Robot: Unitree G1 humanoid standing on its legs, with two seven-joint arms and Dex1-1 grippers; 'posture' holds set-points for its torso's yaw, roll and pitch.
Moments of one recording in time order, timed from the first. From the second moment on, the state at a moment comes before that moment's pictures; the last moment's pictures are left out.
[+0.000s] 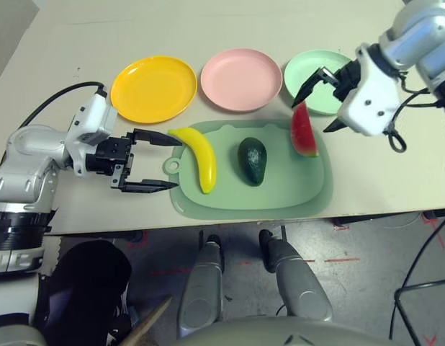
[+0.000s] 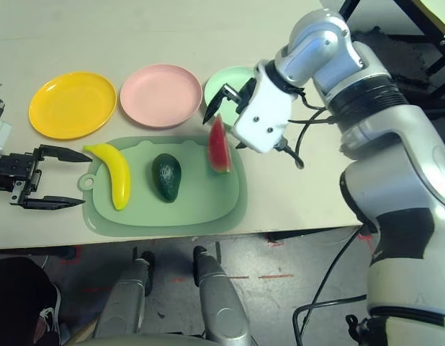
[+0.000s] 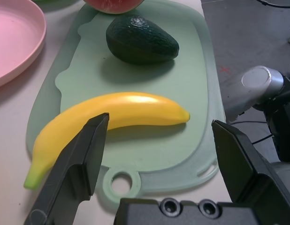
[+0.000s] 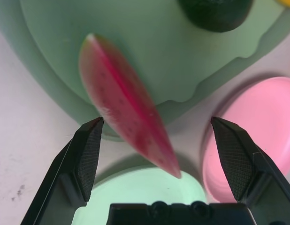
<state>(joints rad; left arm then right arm) -0.45 0.97 0.10 0.10 -0.49 0.13 -1.59 -1.52 -0.73 0.89 0.98 0.12 -1.09 1.61</state>
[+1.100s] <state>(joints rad) -0.47 0.98 0.10 0.07 -0.49 0.15 -1.58 -1.41 -0.57 0.65 1.11 -0.21 -1.04 1.56</state>
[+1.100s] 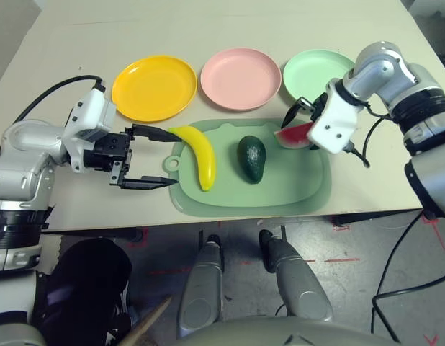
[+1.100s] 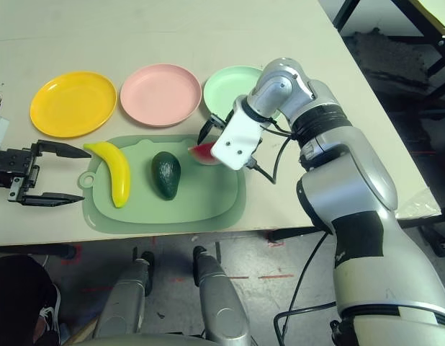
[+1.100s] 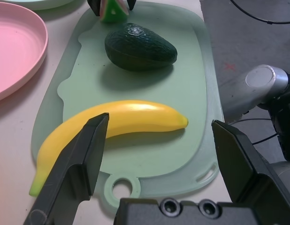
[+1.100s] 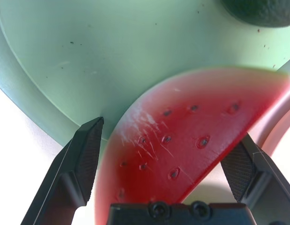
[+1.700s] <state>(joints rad) -0.47 0.99 0.10 0.07 -0.47 0.13 -1.58 -1.38 -0.55 0.59 1.08 -0.22 -0.86 1.60</state>
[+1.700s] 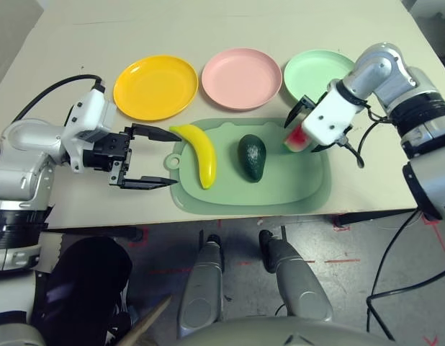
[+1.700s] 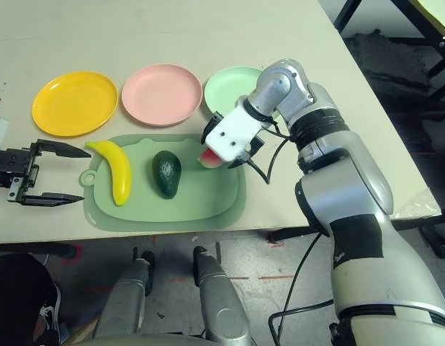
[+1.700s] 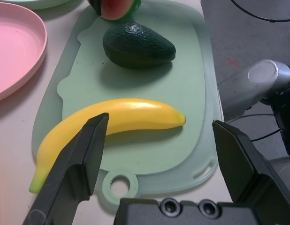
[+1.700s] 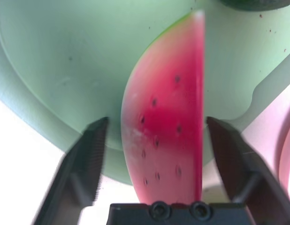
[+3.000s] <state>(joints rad) -0.59 0.89 0.06 -0.07 -0.39 0.42 -1.10 -1.63 -0.22 0.53 1.34 -0.46 -0.50 0.90</state>
